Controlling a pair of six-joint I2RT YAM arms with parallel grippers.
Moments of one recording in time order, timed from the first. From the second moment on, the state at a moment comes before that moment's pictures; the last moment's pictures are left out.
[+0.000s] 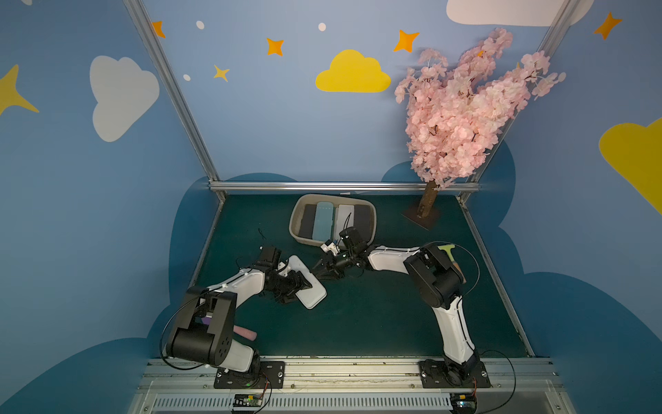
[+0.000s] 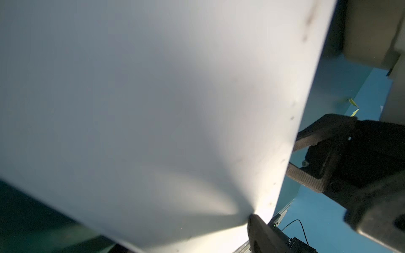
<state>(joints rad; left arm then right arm) -0.17 1.50 0.65 -0.41 0.62 -0.67 0.76 2.19 1.37 0.03 -0.96 1.02</state>
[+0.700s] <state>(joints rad) -0.17 1.50 0.64 -0.38 0.62 -0.69 0.80 2.22 1.51 -0.55 -0.95 0.75</state>
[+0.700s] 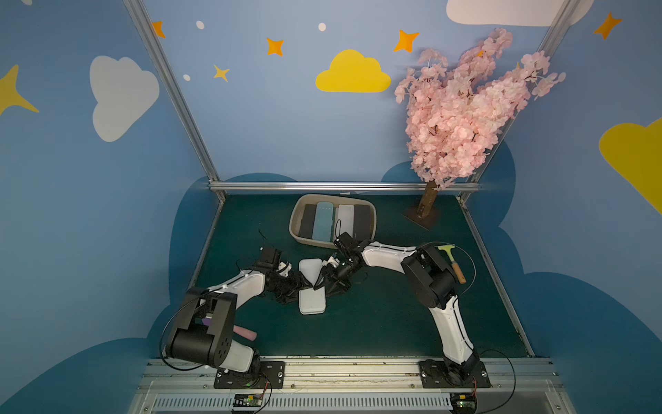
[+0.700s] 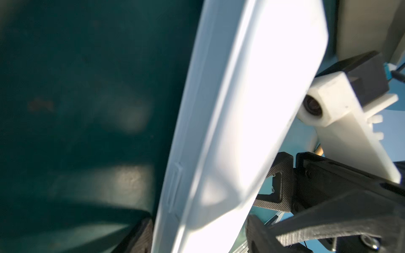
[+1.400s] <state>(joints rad) -0.17 1.50 0.62 -0.35 0.63 -0.68 0.79 2.16 1.24 0.01 -1.02 1.02</state>
